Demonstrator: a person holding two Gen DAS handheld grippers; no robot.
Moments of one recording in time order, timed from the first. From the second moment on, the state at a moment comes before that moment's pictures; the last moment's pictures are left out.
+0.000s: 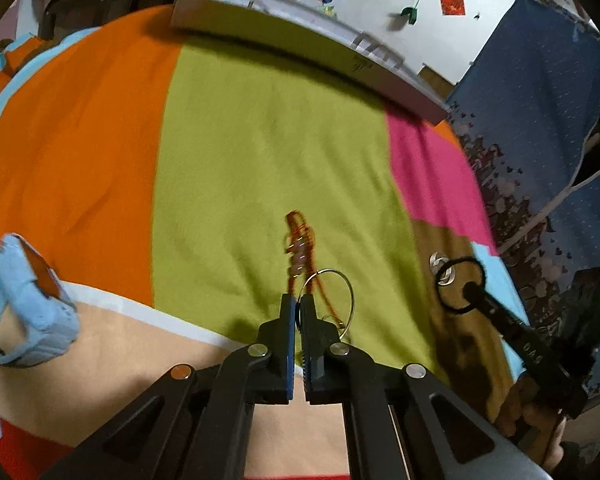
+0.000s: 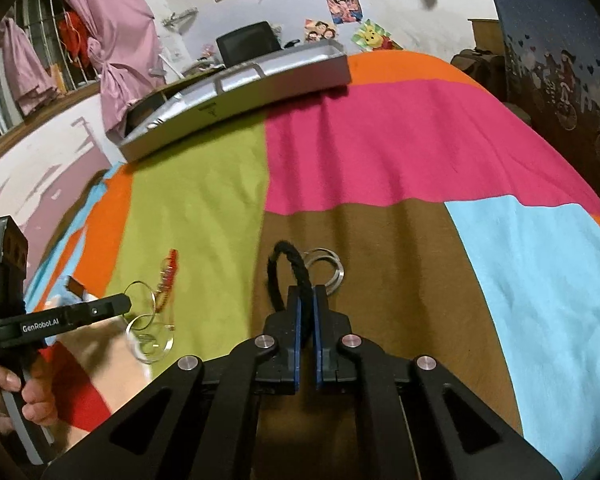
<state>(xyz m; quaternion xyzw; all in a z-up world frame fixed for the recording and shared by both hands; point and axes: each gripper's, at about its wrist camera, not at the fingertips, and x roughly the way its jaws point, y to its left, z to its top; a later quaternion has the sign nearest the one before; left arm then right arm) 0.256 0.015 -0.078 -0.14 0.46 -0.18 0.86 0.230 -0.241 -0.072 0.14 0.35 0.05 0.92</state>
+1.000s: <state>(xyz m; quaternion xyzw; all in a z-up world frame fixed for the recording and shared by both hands) 0.407 -0.008 0.090 -0.11 0.33 -0.16 0.92 0.377 -0.233 0.093 0.05 0.27 0.06 0.96</state>
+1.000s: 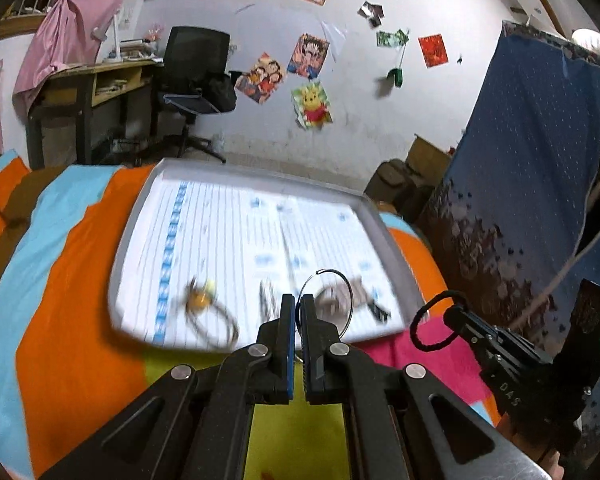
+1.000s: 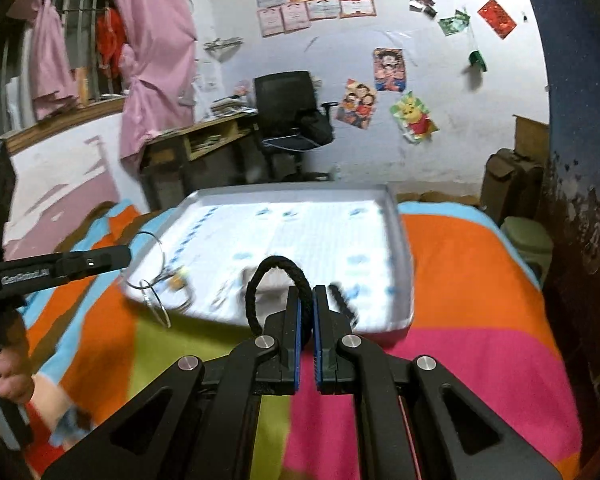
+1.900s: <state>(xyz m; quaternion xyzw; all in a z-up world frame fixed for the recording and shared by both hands) 0.423 -0.011 0.058 -0.11 0.31 -0.10 0.94 0.420 -0.238 0.078 0.03 0.29 0.02 0.96</state>
